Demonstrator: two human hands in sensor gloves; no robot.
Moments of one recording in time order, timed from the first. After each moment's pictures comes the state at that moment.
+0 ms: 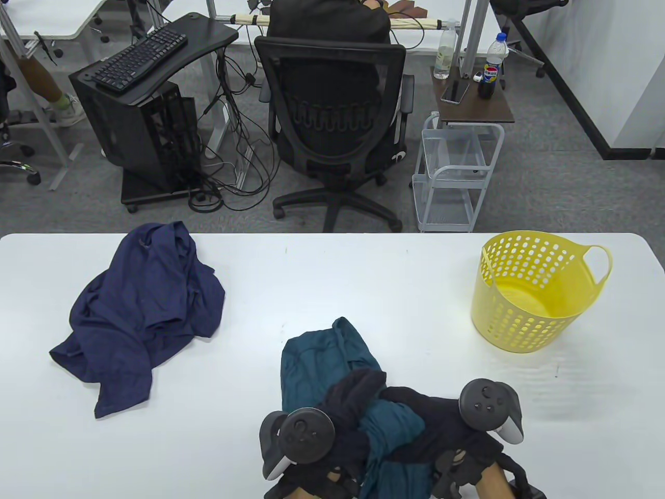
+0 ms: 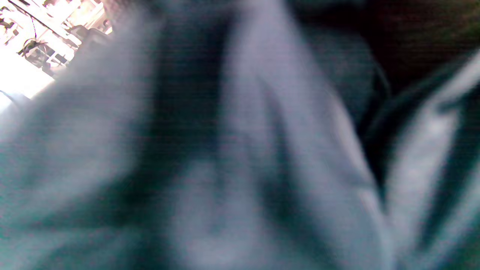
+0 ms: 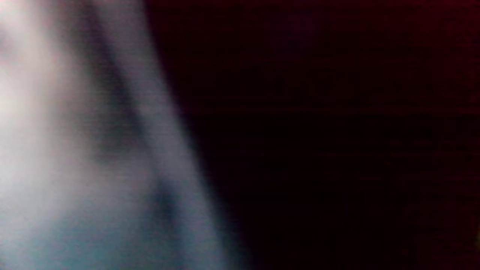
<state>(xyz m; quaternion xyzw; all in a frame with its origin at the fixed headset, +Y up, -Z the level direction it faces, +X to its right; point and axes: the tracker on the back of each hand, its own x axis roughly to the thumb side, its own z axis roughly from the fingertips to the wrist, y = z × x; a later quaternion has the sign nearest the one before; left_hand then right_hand) -0.070 -0.683 -0.258 0.05 -0.24 0.36 0.90 0.188 -0.707 -0.287 0.26 0.04 0.84 0.46</state>
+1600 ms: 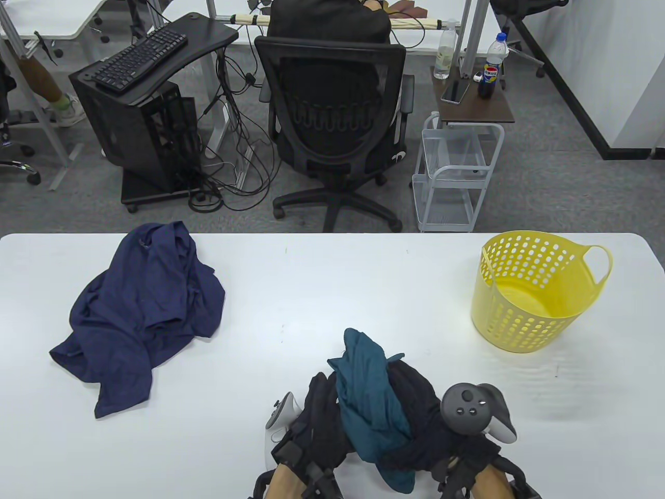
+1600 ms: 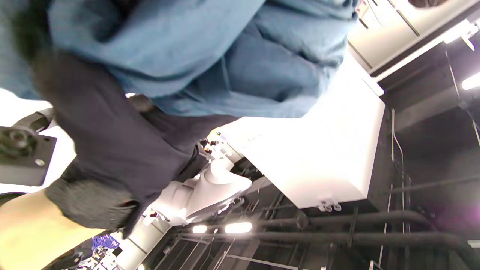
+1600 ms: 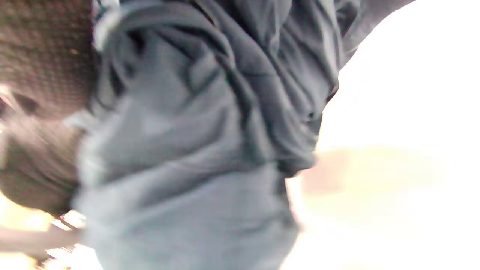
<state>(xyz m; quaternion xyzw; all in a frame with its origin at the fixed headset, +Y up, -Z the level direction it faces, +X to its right) -0.070 -0.784 -0.275 -0.34 -0.09 0.86 0.37 0.152 -0.722 -0.277 0.29 0.11 0.90 0.31</state>
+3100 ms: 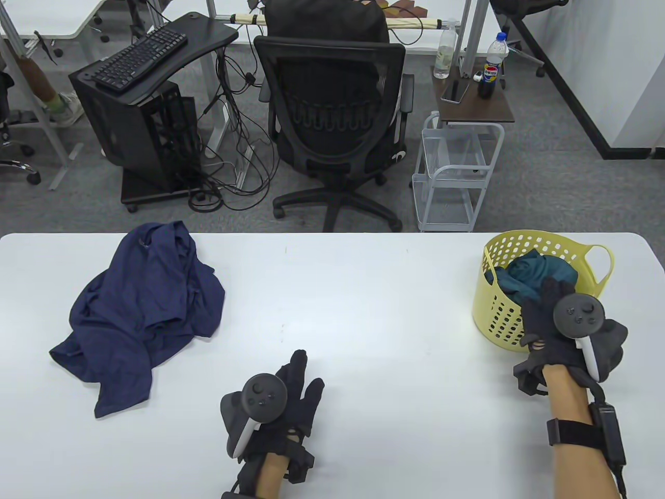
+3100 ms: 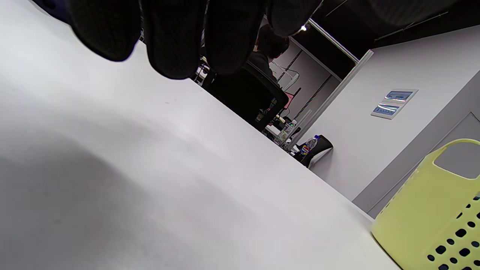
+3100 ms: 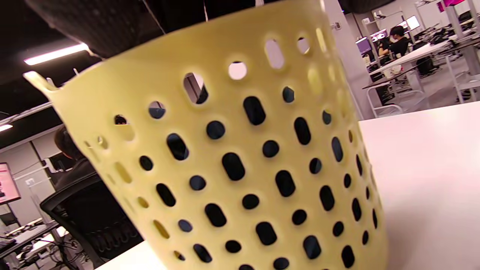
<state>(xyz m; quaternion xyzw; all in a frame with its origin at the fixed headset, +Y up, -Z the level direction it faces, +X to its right) -0.141 -0.736 -0.303 0.01 -0.02 0.33 0.94 0.350 -0.657 -0.378 -0.20 -0.16 0.94 0.23</state>
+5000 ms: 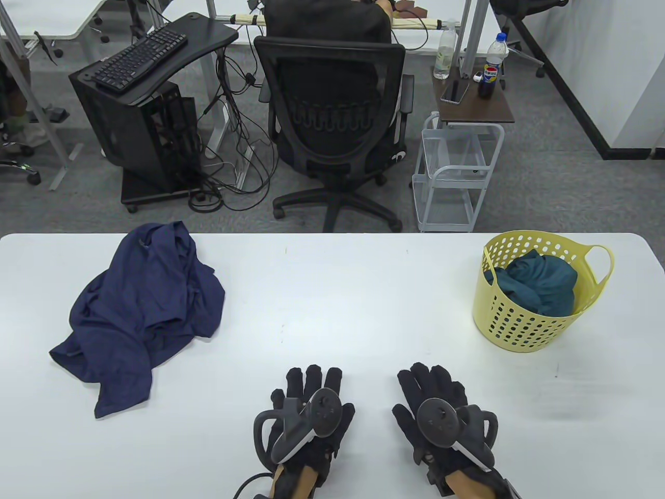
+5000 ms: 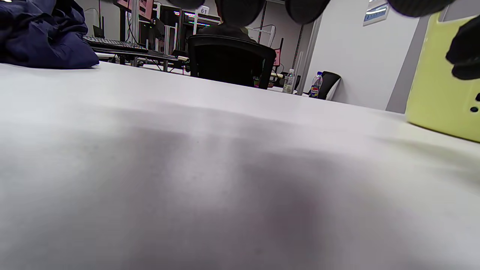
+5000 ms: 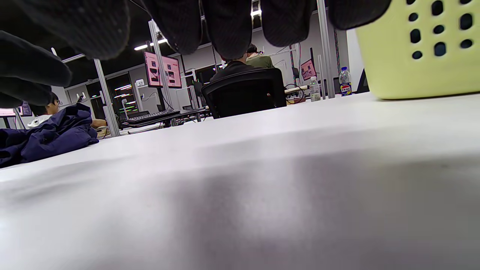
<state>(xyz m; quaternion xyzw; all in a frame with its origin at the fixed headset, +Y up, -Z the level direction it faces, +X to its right) -0.075 -0.753 -0.292 -0.03 -0.06 0.08 0.99 0.162 -0.756 -0.283 0.08 -0.06 0.99 0.14</state>
